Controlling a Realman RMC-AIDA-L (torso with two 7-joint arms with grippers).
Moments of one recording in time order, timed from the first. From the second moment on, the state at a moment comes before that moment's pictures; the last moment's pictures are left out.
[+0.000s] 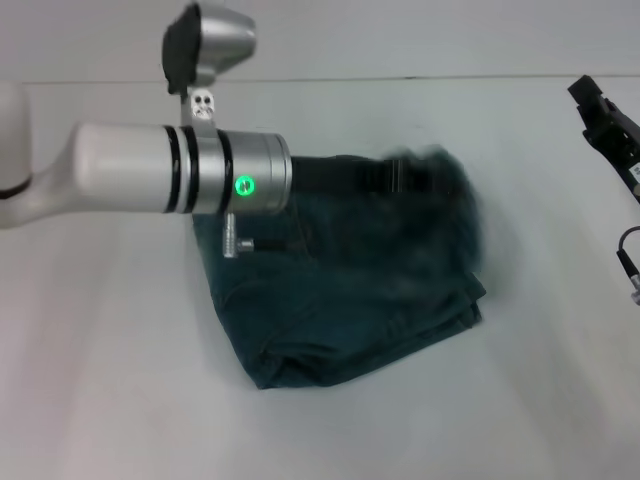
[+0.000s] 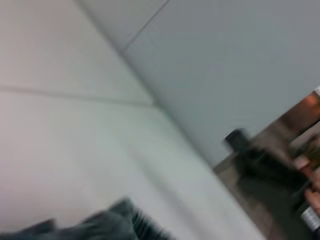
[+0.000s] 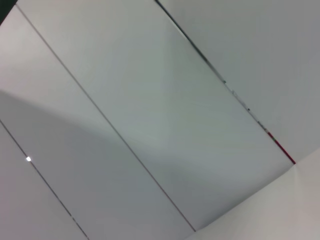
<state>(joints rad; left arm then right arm) -0.86 -2.16 1.07 0.50 1.79 1.15 -2.12 0.53 2.09 0.18 0.02 -1.76 -1.32 0.97</state>
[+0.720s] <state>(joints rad) -0.59 -2.14 0.88 0.74 1.78 1.44 -1.95 0.55 2.08 -0.10 -0.19 -1.77 -1.47 1.08</state>
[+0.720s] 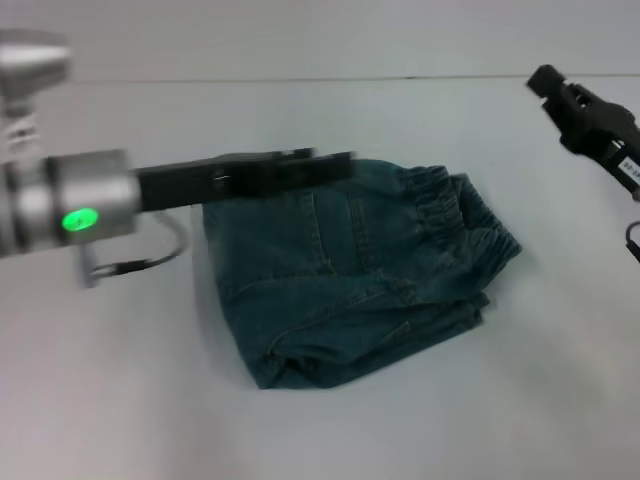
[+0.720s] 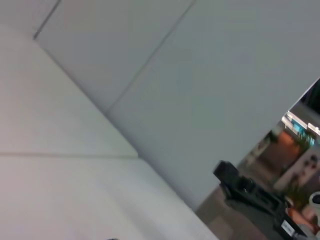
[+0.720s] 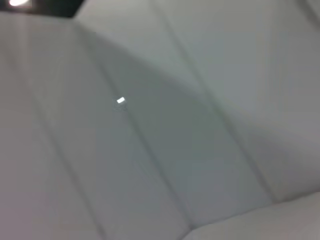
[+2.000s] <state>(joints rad) -0.35 -2.09 0.75 0.85 1.97 1.69 -1.70 0.48 2.05 -0.60 -0.81 -2.21 -1.71 1.62</state>
